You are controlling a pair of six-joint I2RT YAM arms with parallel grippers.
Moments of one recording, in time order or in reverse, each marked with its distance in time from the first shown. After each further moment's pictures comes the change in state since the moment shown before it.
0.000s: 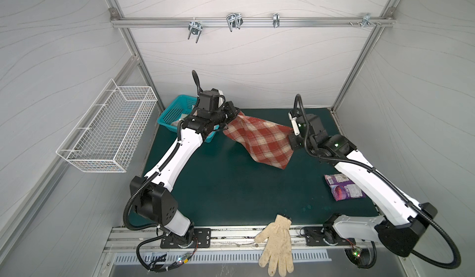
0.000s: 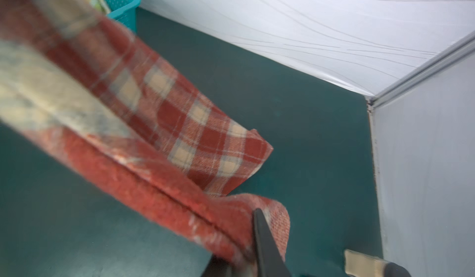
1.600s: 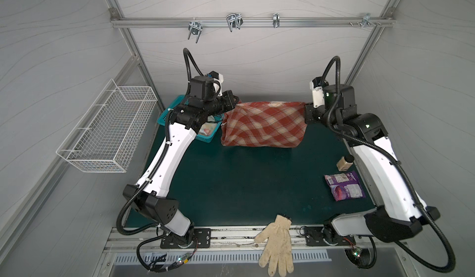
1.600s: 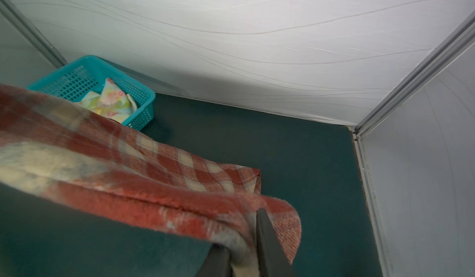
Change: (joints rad) left arm -0.005 -0.027 0.259 -0.230 0.003 0.236; right arm -0.123 0.082 0.430 -0.154 -0.150 0.039
